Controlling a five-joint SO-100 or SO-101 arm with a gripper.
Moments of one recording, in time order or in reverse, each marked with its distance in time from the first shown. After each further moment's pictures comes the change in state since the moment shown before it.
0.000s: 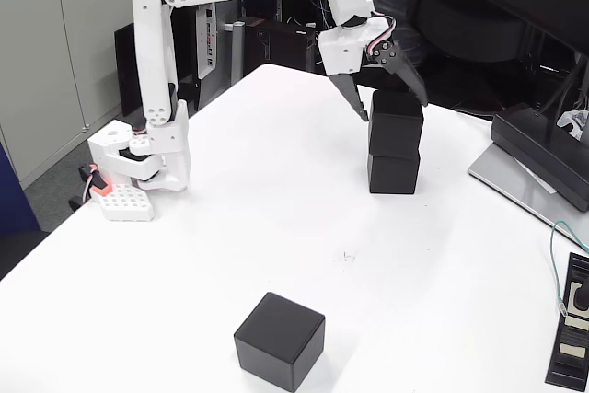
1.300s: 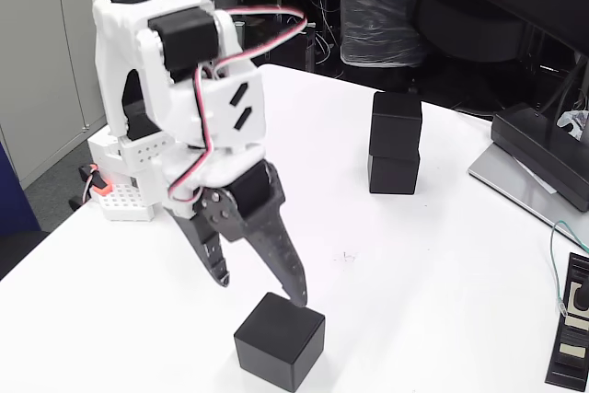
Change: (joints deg) arm 62.5 3.0 6.5 -0.8 -35.1
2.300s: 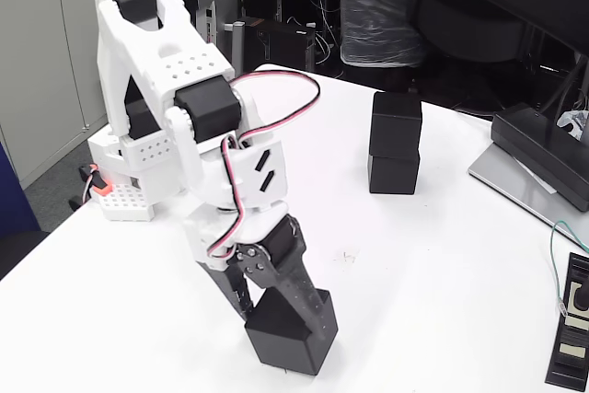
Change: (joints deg) arm -3.8 -3.8 17.2 -22.3 -0.9
